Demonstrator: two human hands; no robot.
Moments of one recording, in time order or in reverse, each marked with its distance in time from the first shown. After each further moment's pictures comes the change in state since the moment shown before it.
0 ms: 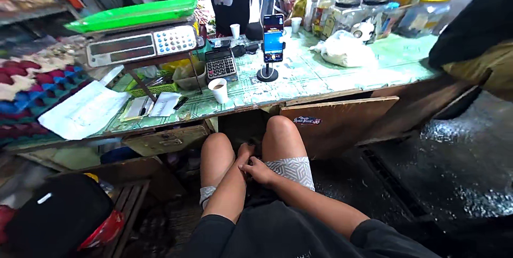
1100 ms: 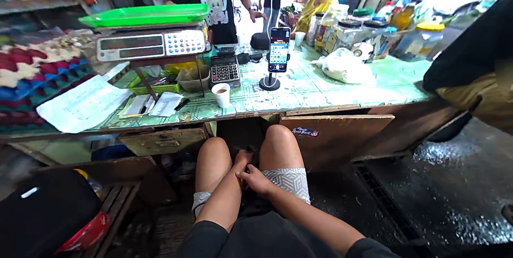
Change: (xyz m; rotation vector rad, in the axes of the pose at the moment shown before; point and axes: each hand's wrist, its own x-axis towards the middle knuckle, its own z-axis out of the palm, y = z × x) left_hand -0.029 0.015 -0.013 -0.004 -0.040 -0.033; right_hand -0.002 -0.001 0.002 0.019 -0.008 -0.002
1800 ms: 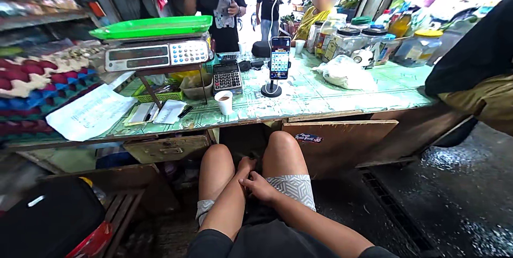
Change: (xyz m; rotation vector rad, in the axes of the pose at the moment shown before) left_hand 0.055 -0.049 0.013 0.109 0.007 0.262; right_hand 0.002 0.002 -0.001 0.018 -0.014 0.015
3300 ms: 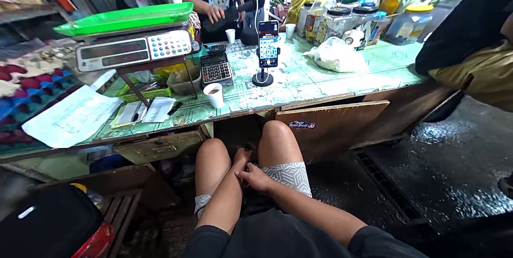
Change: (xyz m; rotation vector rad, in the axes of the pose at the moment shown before) left_hand -0.003 0.033 -0.004 -0.054 0.008 -0.202; right_hand 0.003 0.001 -0.003 -0.059 0.007 -0.012
